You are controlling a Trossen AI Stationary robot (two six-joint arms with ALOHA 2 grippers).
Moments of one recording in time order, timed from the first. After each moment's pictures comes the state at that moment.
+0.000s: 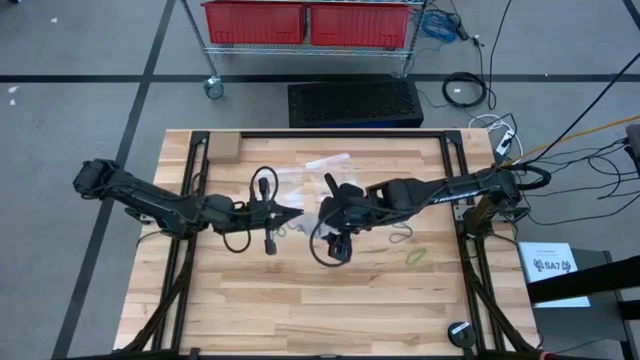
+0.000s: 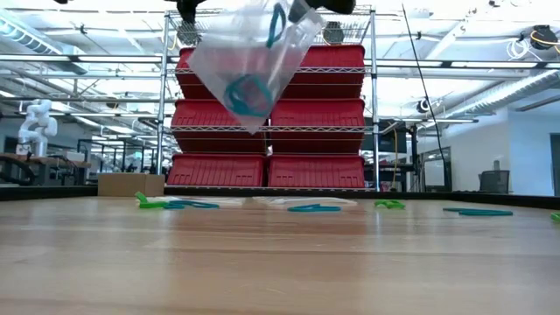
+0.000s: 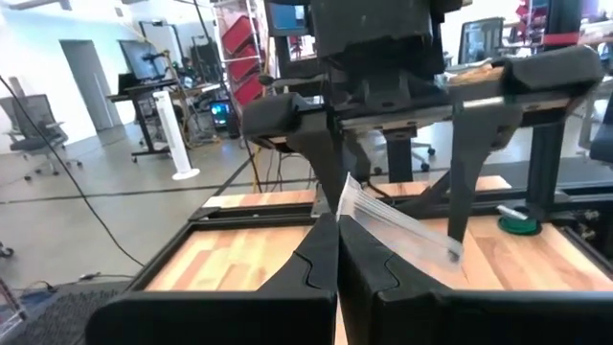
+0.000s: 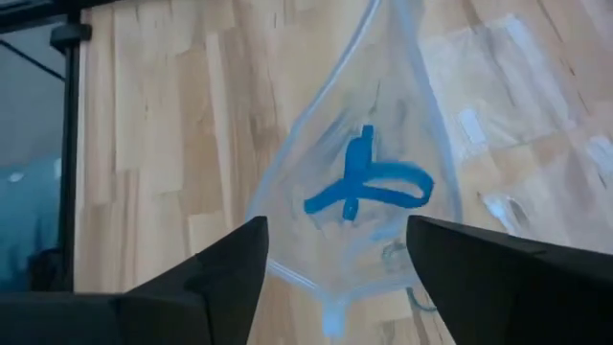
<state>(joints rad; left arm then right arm) -0.24 1.13 0.63 0.55 -0.37 0.16 0.19 1.77 1.79 -0.95 0.14 0.38</state>
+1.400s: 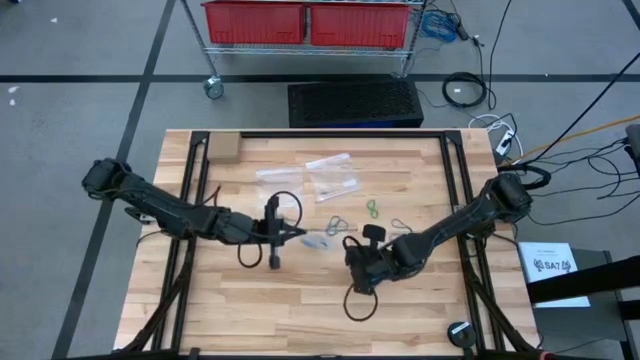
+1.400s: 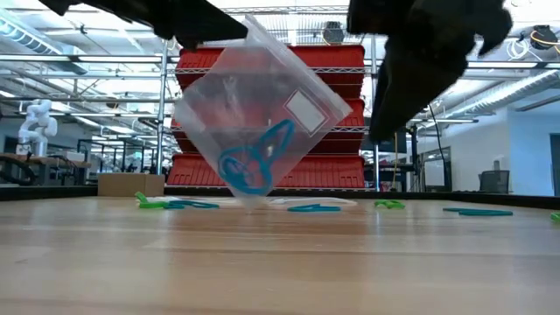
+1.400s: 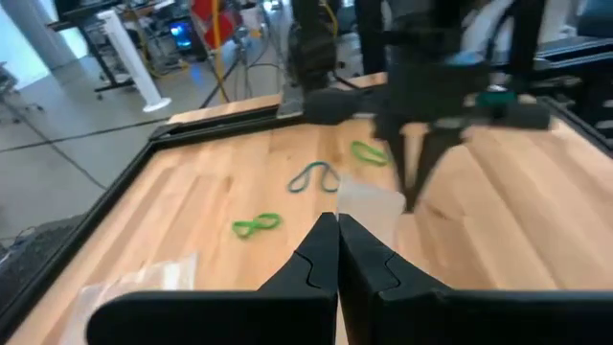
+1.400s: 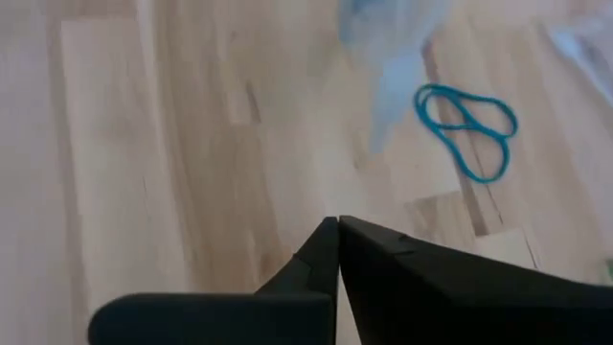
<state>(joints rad) -0.31 1.24 0.63 0.37 -0.37 0.13 0.45 1.73 1.16 -0.59 0.41 0.58</state>
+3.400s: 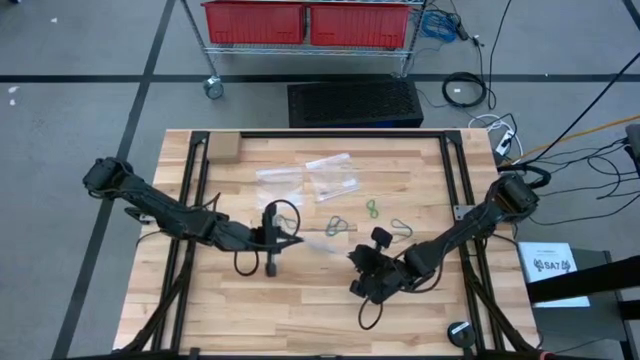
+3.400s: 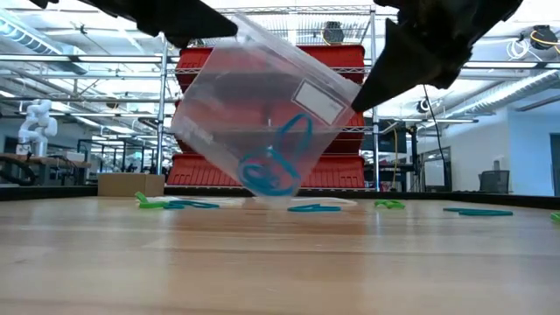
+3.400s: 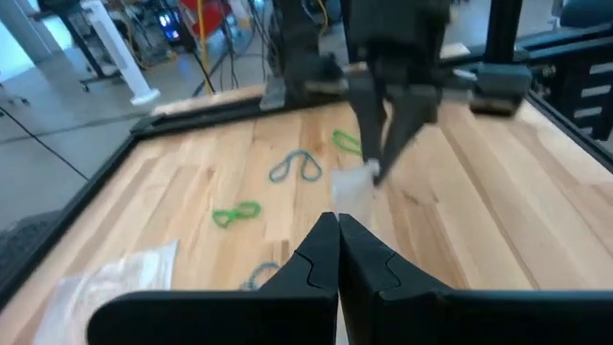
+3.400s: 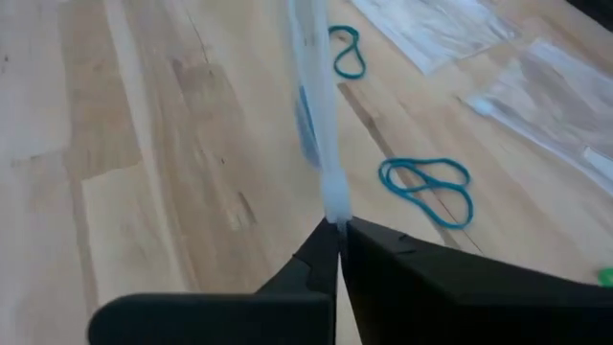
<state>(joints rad) -0.38 1.24 0.63 0.33 -0.43 0.09 0.55 1.69 1.06 -0.39 0.72 0.79</state>
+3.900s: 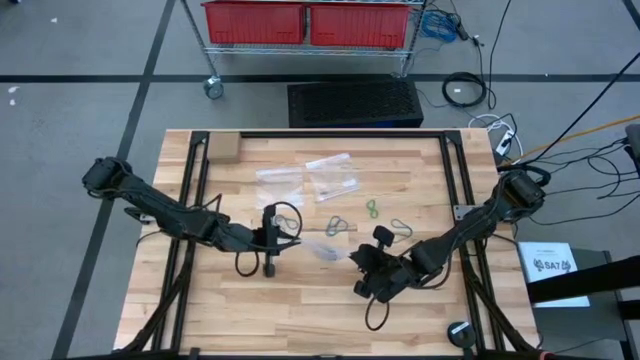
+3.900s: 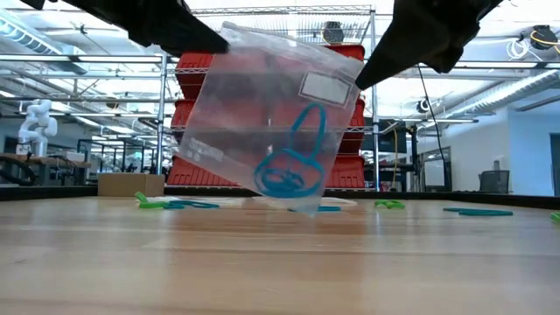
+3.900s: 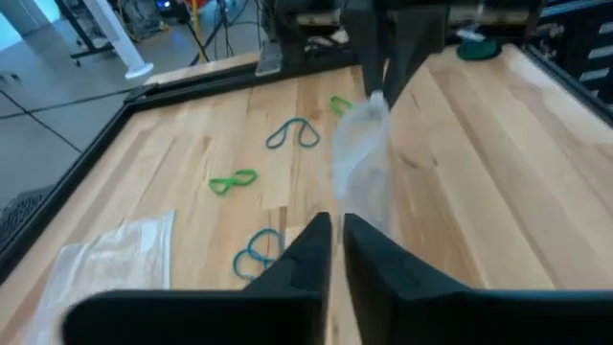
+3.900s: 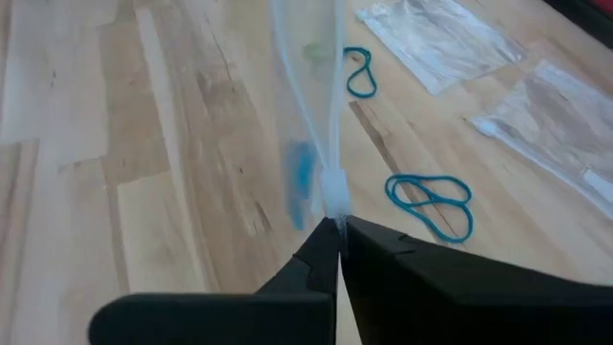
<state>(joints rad) -0.38 1.23 0.63 0.23 -0.43 0.07 0.56 1.63 1.06 -0.38 0.71 0.73</state>
